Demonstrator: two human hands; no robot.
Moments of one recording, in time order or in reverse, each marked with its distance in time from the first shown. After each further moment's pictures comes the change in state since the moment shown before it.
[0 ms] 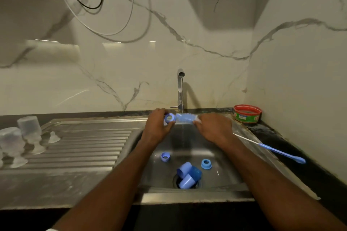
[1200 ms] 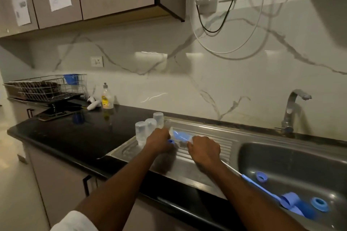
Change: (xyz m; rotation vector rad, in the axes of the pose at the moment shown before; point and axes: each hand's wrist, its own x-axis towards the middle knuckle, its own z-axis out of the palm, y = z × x) left_hand -0.126 -0.206 -0.291 0.489 -0.210 -0.502; right_hand -0.065 -0.375 0.012 0.236 -0.051 -0.302
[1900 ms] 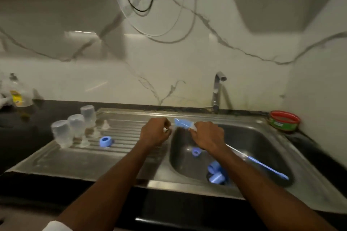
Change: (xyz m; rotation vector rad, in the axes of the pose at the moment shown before) left_hand 0.005 0.208 0.064 -0.262 0.023 0.355; right_hand -0.033 0.219 -0.070 -0.114 0.001 0.194
